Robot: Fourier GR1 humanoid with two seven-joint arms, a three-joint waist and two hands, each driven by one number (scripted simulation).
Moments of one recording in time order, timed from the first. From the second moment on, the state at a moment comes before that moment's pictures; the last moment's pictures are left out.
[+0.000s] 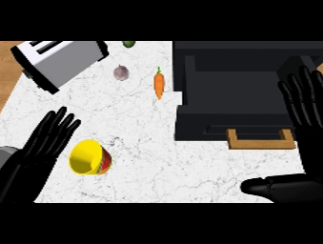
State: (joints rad) left arm 0.13 0.11 0.02 -1.93 0.34 -0.40 0.02; right arm -0.08 -0.08 -0.01 -2.05 -0.10 0.07 0.11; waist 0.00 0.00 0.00
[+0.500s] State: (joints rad) left arm 0.11 0.12 0.08 -1.69 0.23 -0.45 -0.15; right arm -0.10 -0.08 -0.02 -2.05 -0.11 0.08 0.13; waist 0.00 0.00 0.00
